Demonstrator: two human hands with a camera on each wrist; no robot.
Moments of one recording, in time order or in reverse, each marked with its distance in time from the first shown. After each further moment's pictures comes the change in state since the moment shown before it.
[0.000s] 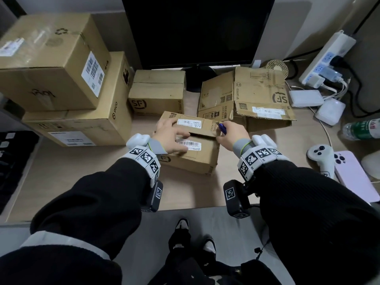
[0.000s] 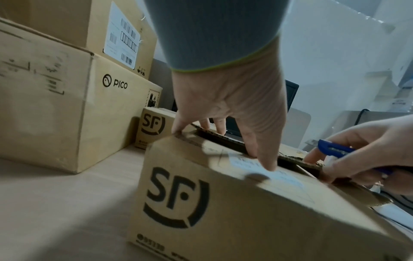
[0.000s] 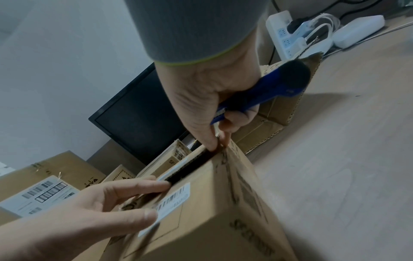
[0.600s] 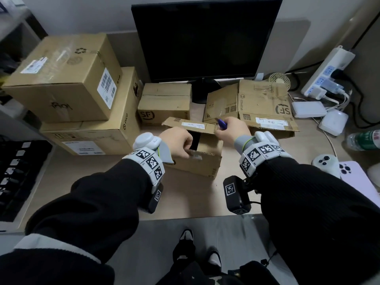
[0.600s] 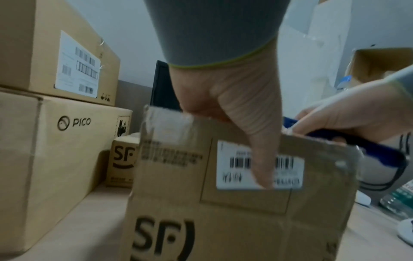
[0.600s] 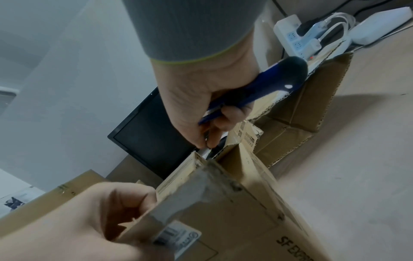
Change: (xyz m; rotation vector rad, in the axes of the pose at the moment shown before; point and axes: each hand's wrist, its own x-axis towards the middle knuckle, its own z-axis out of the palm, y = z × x) left_hand -0.010 0.020 -0.033 0.288 -0.027 0.206; right_hand 0.008 -0.031 -0.024 0.106 0.044 -0.019
